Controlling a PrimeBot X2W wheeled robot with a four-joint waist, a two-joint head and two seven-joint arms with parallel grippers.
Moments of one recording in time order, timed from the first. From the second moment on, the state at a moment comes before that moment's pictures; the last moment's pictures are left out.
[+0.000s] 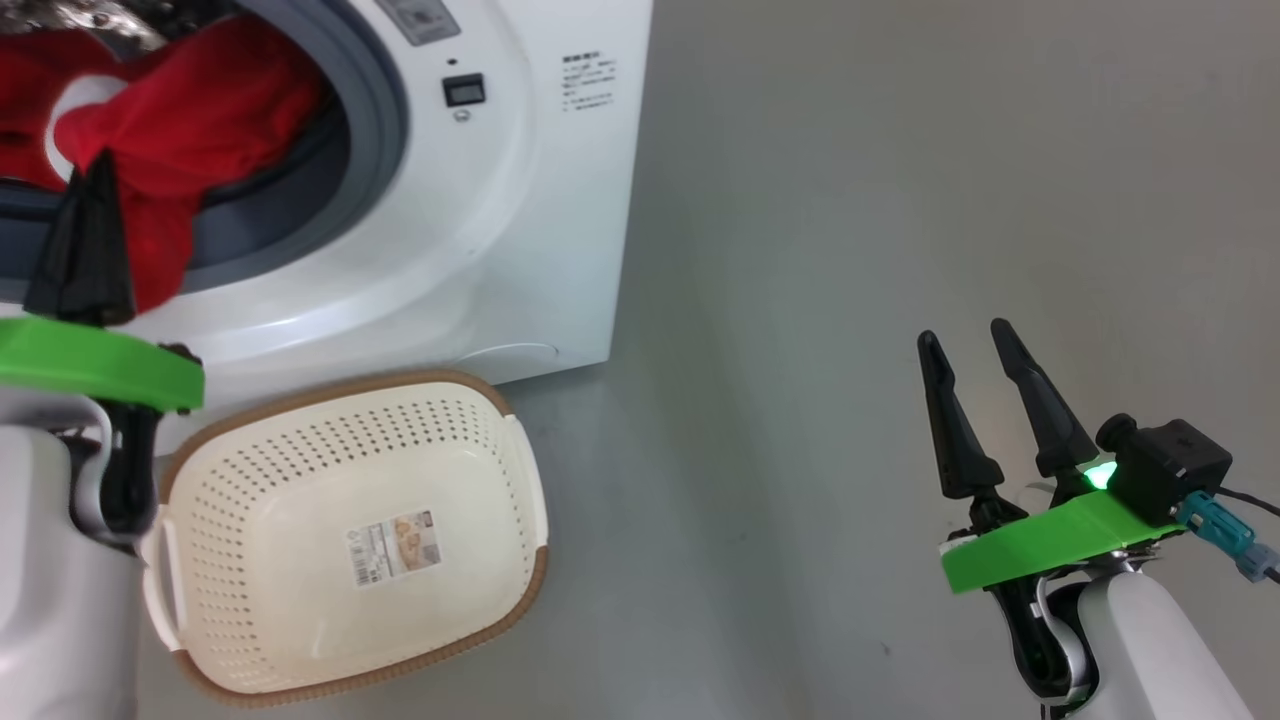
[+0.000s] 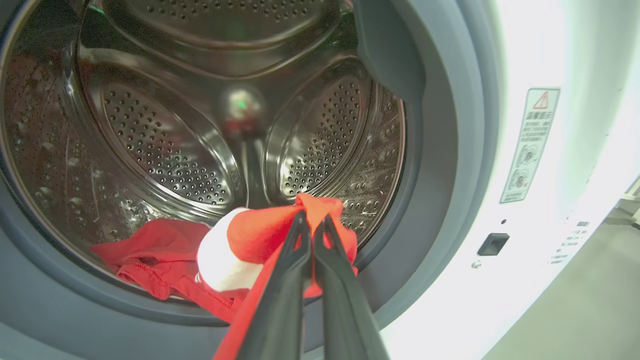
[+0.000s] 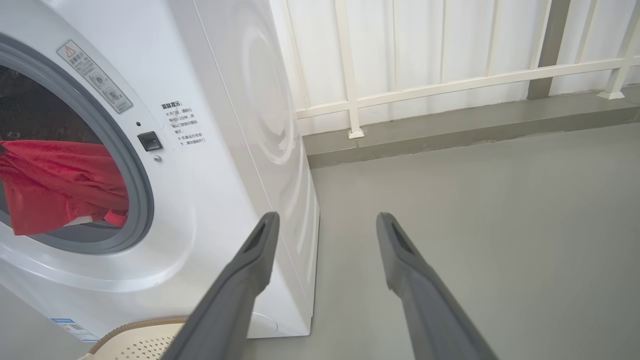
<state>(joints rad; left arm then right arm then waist) -0.75 0.28 -0.02 0.63 -0.50 -0.13 -0.25 -0.24 -0.05 0.09 0.23 0.42 0.12 -0.26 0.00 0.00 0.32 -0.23</state>
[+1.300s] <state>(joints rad) -0.33 0.10 0.13 0.12 -0.36 -0.13 -0.26 -0.23 -0.05 0.05 0.20 0.41 0.12 -0.26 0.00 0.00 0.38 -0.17</state>
